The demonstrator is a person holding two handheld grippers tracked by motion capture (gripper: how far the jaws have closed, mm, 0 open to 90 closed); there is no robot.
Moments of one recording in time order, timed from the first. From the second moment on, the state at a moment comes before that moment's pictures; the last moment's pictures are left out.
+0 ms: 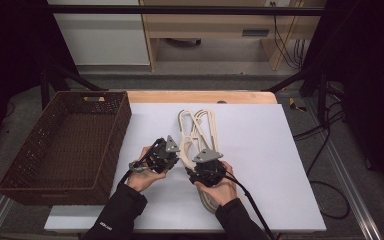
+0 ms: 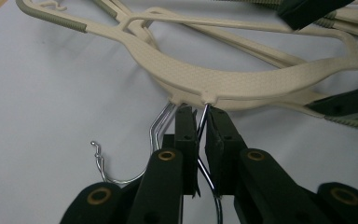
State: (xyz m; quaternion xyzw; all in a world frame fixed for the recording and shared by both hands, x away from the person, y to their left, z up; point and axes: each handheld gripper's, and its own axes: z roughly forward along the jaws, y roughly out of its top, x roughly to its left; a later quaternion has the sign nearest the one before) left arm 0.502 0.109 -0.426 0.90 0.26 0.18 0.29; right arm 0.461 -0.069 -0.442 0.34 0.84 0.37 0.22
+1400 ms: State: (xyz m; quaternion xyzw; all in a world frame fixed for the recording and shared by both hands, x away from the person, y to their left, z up) left arm 0.438 0.190 -0.347 0.80 0.30 0.21 0.48; right arm 0.472 -0.112 -0.400 0.31 0.82 0.34 0.34
